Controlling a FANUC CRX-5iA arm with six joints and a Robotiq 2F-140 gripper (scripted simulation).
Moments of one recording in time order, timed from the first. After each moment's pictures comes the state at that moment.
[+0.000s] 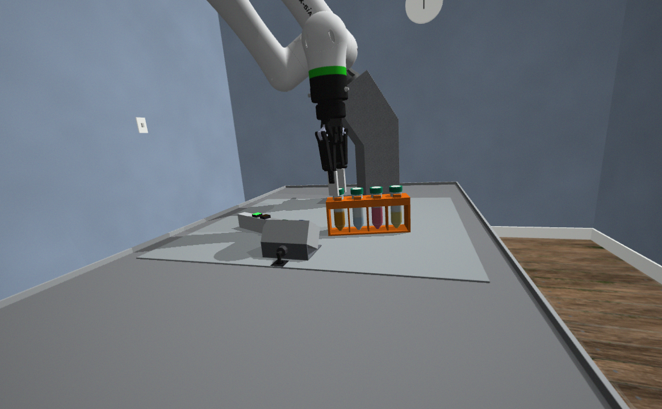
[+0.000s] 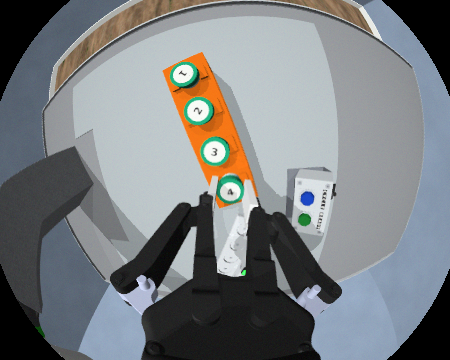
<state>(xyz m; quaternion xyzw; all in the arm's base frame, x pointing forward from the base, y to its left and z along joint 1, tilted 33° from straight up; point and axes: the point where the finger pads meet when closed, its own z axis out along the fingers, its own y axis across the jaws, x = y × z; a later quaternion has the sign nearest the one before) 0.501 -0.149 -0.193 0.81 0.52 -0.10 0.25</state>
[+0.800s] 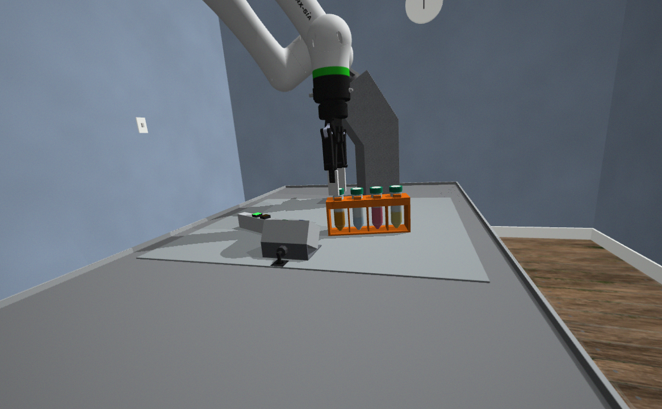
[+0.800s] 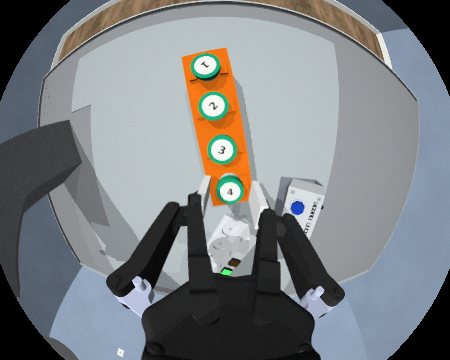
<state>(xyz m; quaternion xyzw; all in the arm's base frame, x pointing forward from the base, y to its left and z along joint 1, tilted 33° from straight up) 0.500 -0.148 -0.193 0.75 0.59 -0.11 0.27</state>
